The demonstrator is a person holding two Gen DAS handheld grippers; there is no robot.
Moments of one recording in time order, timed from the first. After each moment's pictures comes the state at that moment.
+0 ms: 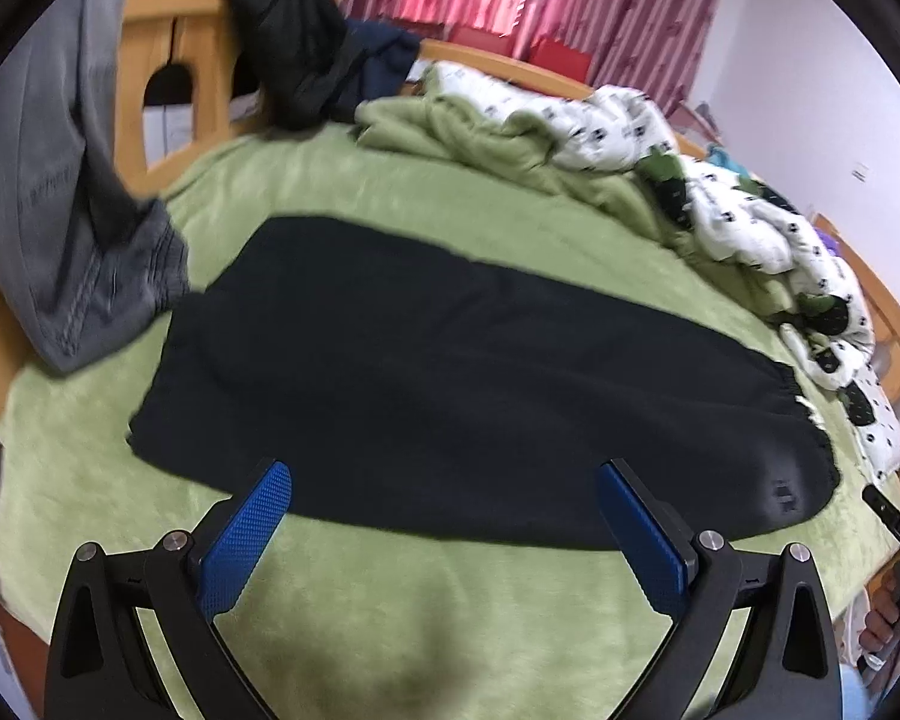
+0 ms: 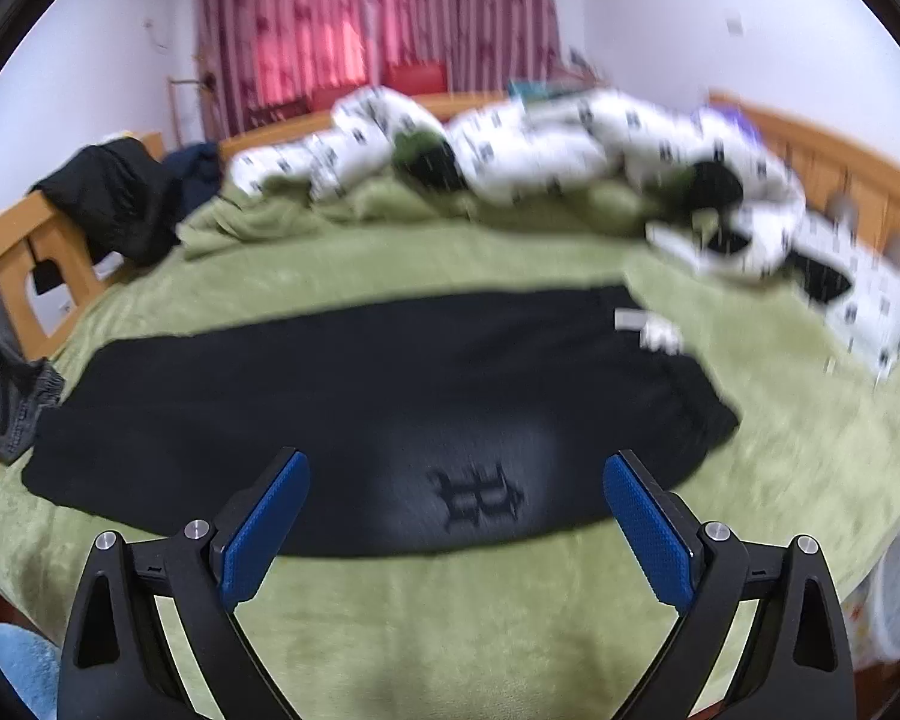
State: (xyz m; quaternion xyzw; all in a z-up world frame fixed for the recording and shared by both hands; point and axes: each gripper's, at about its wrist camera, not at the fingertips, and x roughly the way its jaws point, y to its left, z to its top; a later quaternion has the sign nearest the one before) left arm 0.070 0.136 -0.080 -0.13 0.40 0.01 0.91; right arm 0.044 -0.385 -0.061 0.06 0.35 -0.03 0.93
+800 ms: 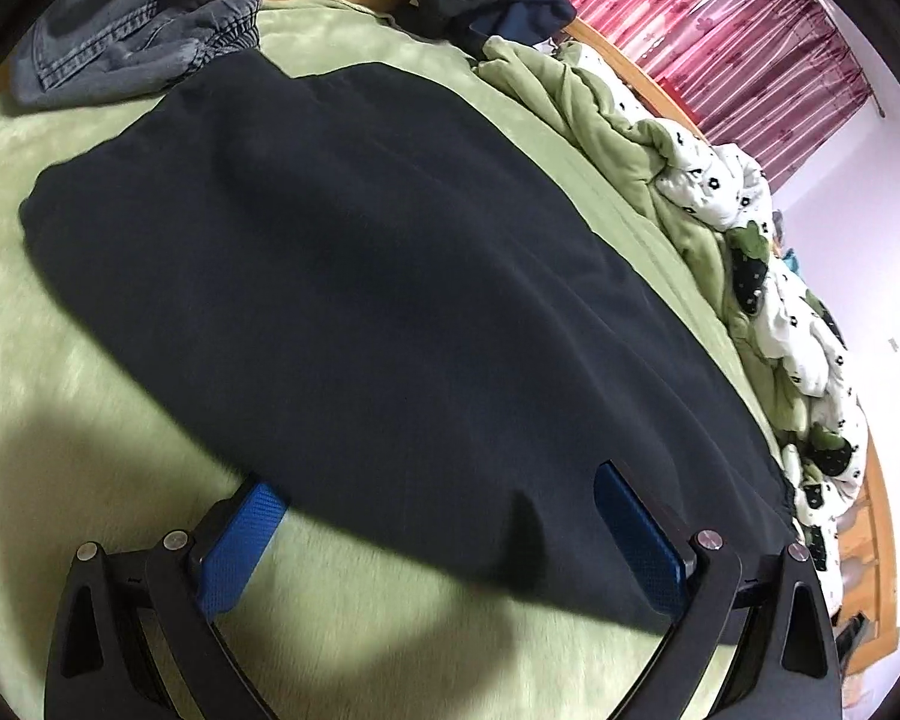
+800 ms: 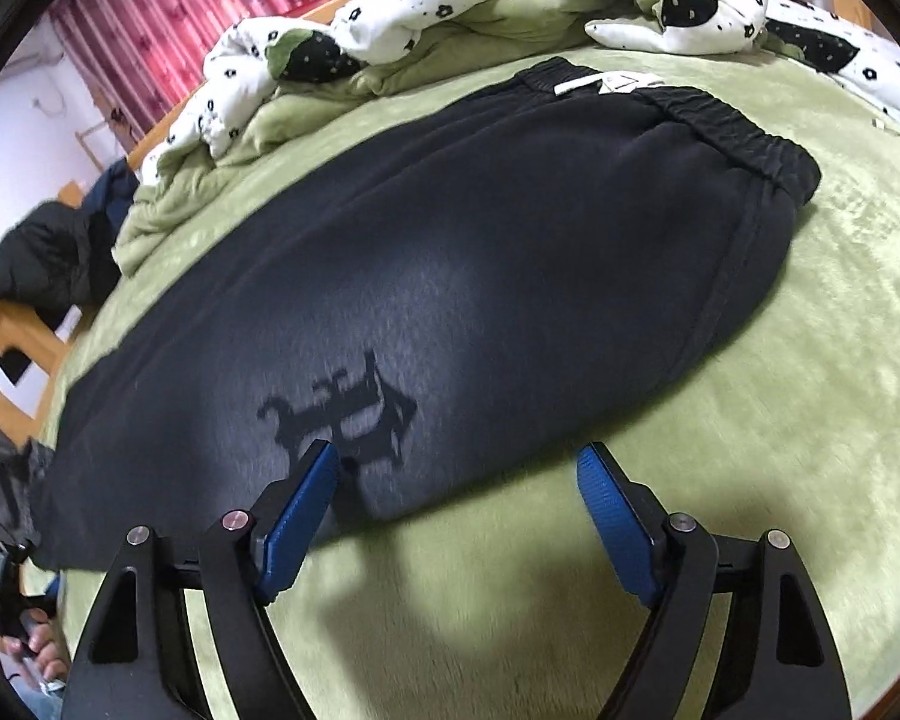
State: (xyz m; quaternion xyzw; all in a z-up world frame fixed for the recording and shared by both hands) left arm 0.105 0.175 -0.205 -0.32 0.40 0.04 0.86; right arm 0.104 -0.459 -0.206 0.23 0.42 -0.04 0.88
